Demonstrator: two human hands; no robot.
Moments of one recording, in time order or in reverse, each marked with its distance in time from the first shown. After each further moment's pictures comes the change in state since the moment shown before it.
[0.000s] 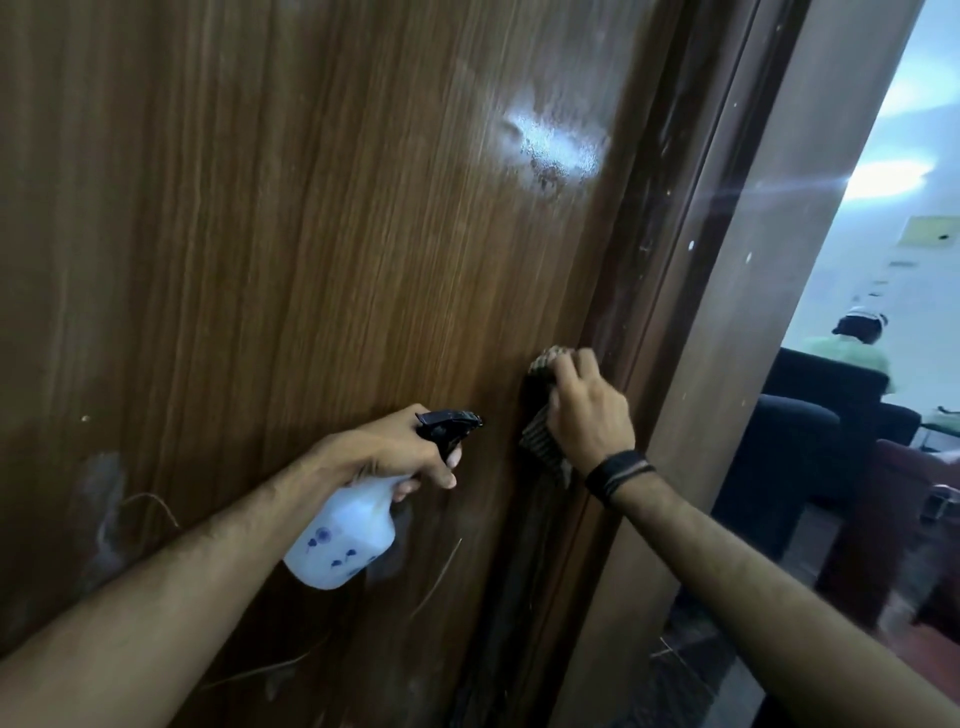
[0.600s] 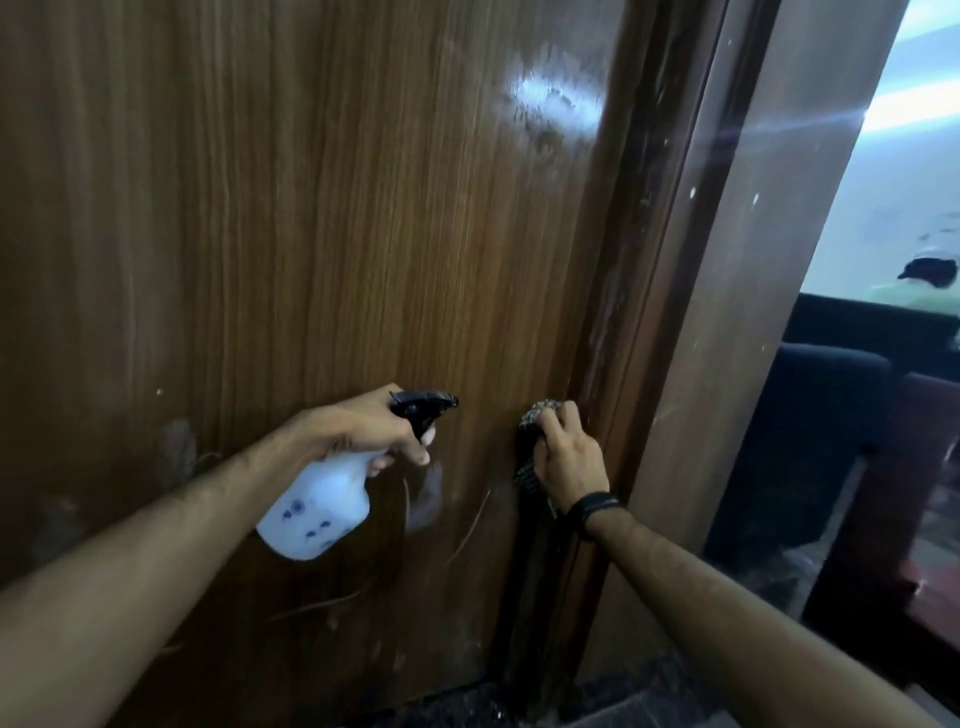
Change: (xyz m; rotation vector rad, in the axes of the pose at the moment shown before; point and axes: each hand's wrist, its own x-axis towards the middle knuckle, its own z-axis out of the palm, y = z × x) left_hand -0.053 -0.004 -0.008 0.096 0.034 -0.141; right_hand -0.098 -0.026 0.060 0.239 -0.140 0.147
